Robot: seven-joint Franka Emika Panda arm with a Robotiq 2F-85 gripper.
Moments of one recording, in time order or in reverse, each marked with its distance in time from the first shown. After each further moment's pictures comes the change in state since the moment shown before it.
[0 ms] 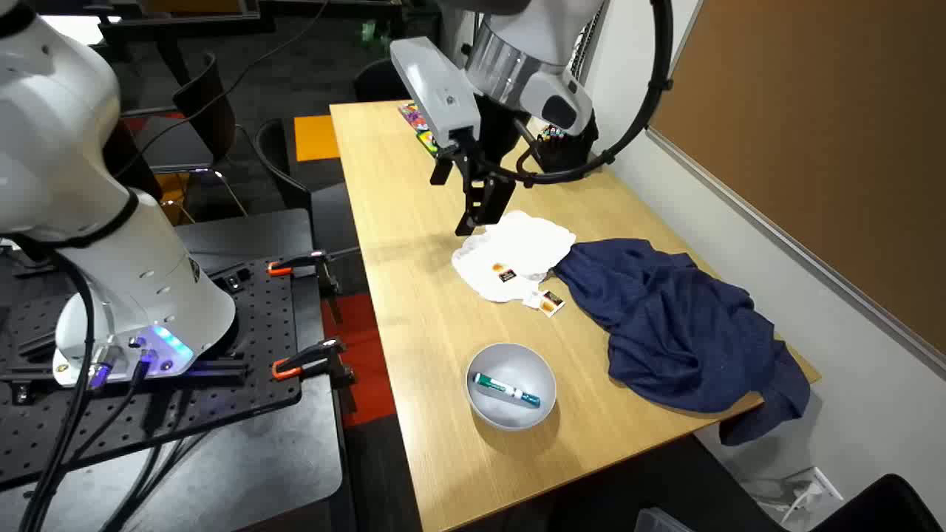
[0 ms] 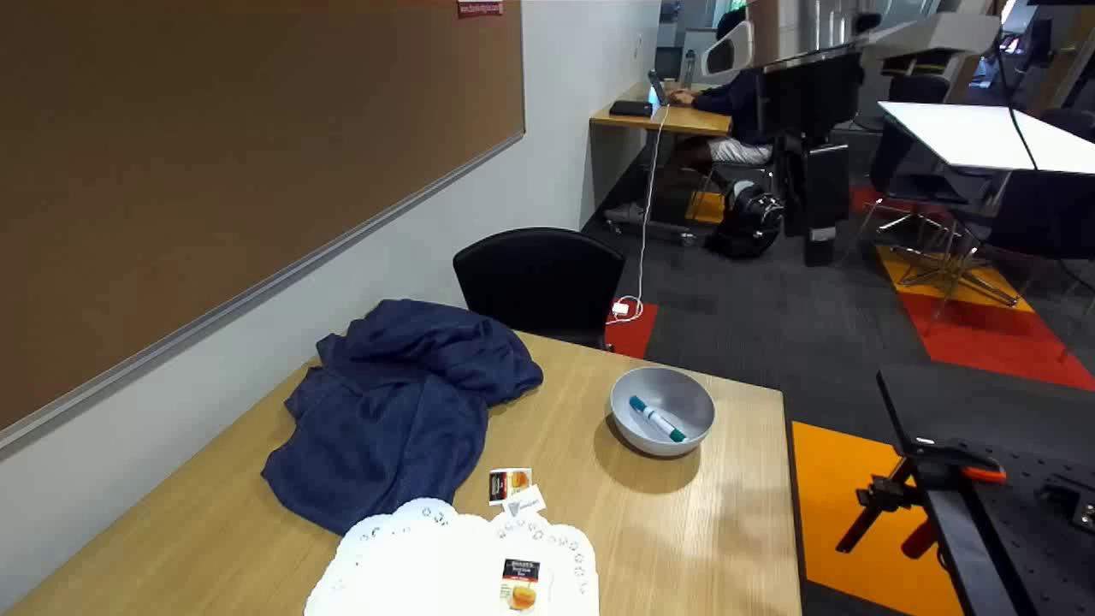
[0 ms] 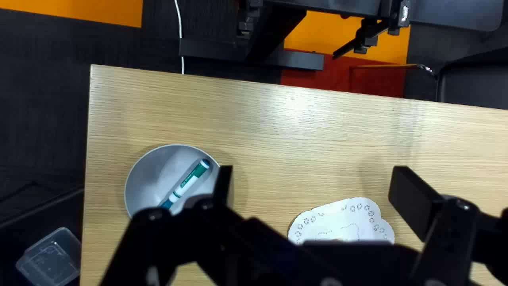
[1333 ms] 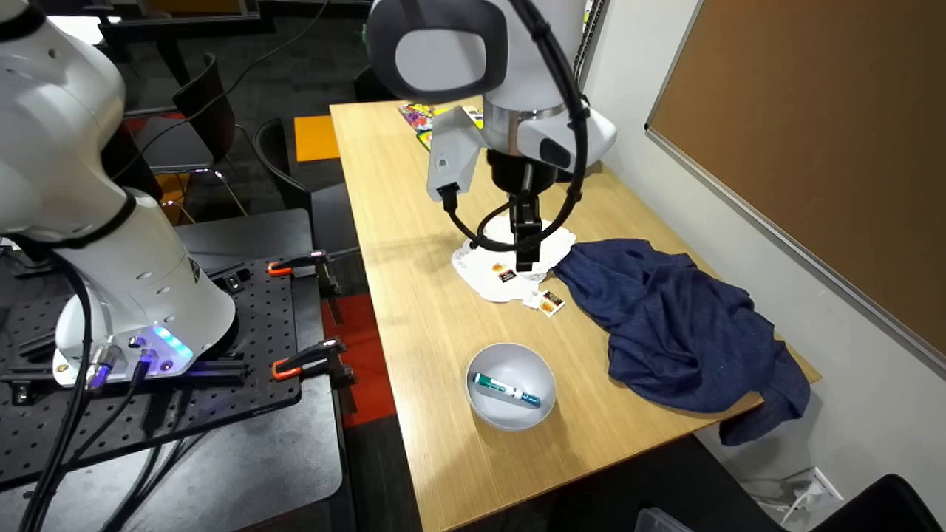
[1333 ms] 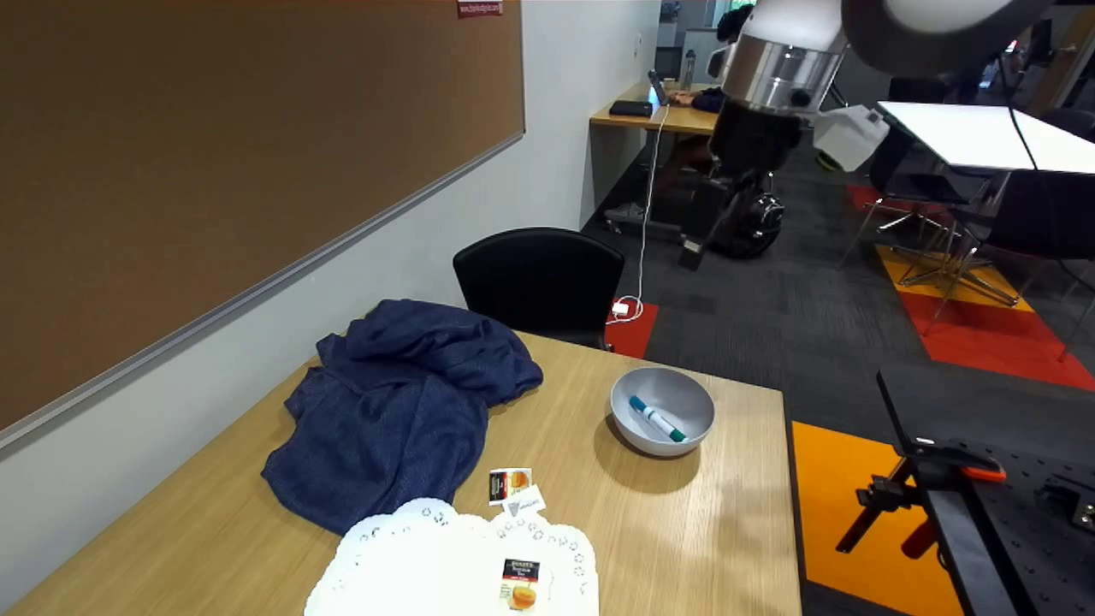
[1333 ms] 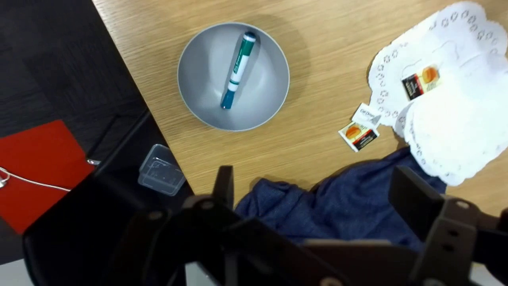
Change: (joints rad) arm -0.059 0.060 0.020 -0.156 0.000 0.662 0.384
